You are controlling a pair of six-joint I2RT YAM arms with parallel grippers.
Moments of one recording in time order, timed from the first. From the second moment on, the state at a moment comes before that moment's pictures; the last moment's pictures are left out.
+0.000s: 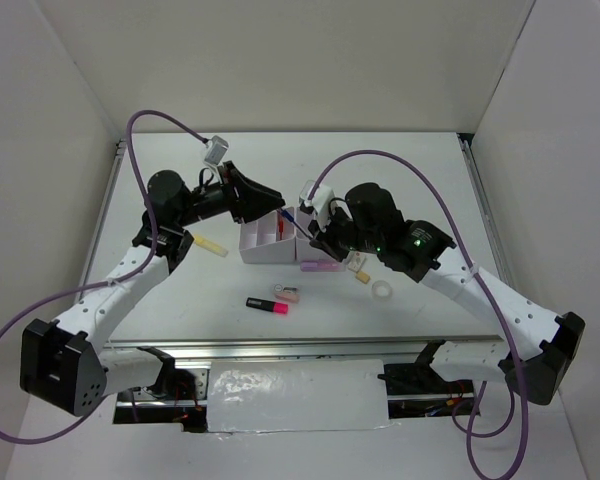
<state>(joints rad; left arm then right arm) -0.35 1.21 0.94 0.43 0.81 -0.64 0.80 1.18 1.22 -0.58 -0.17 -0.25</state>
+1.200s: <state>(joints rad) -0.36 1.48 1.31 -0.18 0.46 0.02 0.27 1.06 1.08 -0.60 -0.16 -0.21</state>
